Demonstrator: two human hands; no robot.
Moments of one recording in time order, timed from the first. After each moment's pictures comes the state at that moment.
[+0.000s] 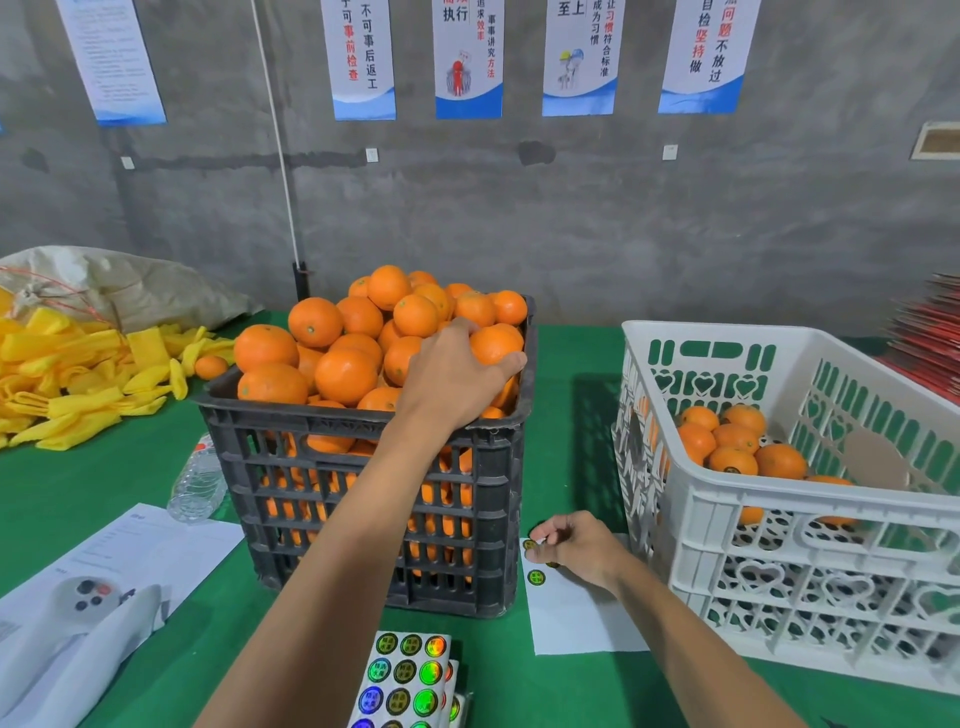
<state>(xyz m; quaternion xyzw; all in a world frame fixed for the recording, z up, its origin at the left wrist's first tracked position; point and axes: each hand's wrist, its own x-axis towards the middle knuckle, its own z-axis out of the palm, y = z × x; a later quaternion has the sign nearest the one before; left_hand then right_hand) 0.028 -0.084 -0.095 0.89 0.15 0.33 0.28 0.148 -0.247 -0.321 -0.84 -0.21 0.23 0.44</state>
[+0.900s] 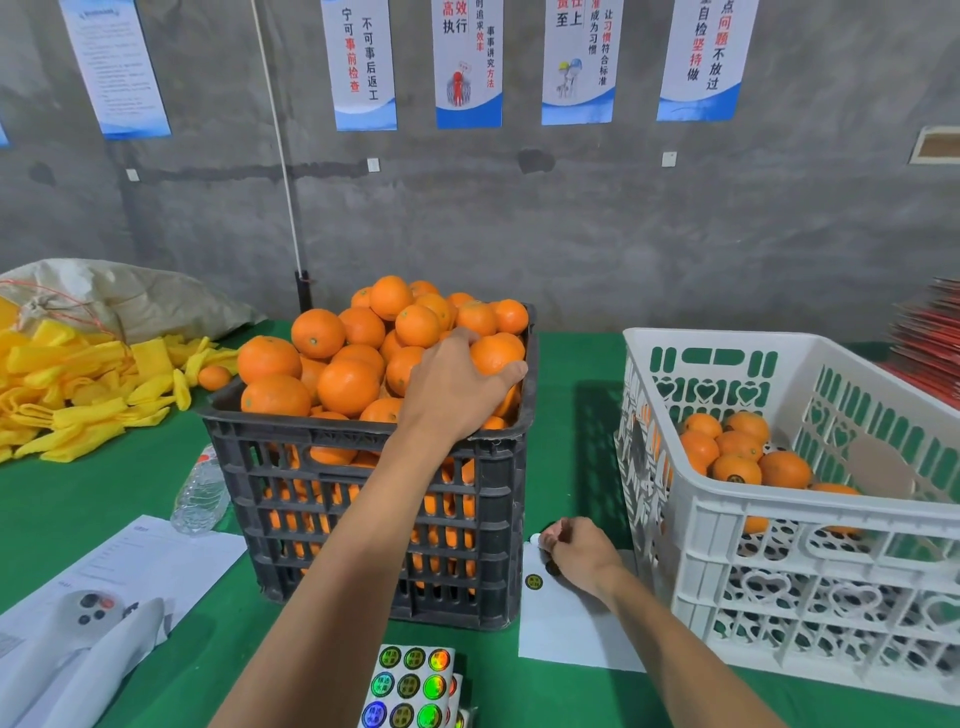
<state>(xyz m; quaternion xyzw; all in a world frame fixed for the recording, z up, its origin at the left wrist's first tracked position) 0.031 -0.080 -0.099 0.89 0.15 0.34 0.27 0.142 -0.236 -0.321 -0.89 -0.16 0.14 0.40</state>
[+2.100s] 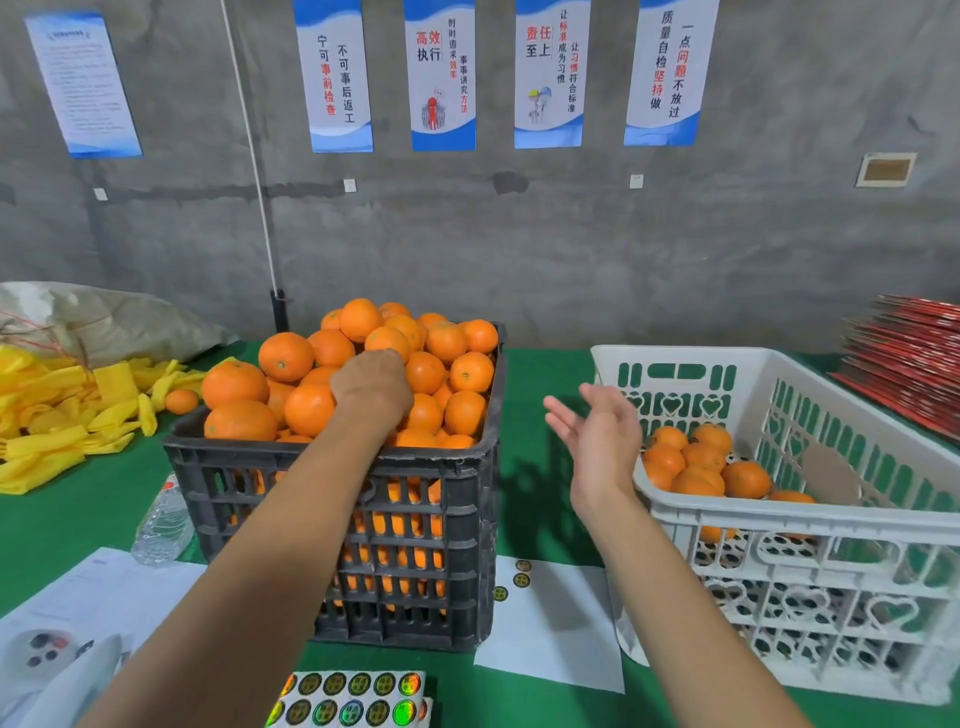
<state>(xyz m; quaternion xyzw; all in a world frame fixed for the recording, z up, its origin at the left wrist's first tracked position) 0.062 -0.030 -0.078 0.93 0.34 0.16 0.02 0.116 -0.245 -0.145 -0.47 -0.05 -0.04 0.88</state>
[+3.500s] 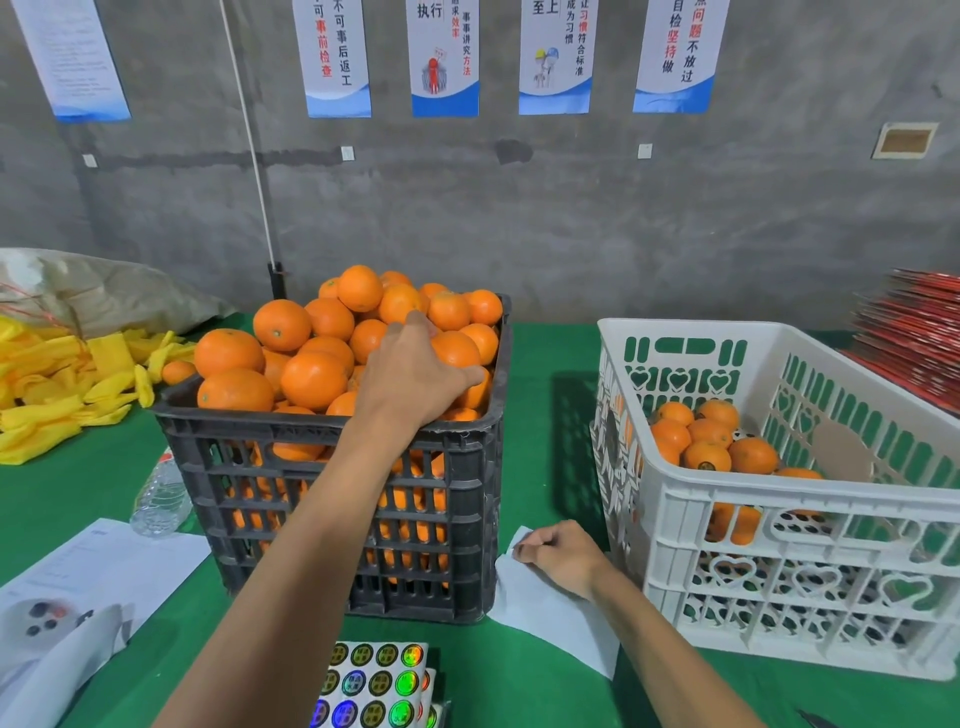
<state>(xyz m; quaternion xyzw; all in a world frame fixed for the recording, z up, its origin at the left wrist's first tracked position) 0.035 -0.073 -0.098 0.90 0.19 0.33 0.22 0.135 -0.256 -0.318 -0.84 -0.18 0.23 0.46</state>
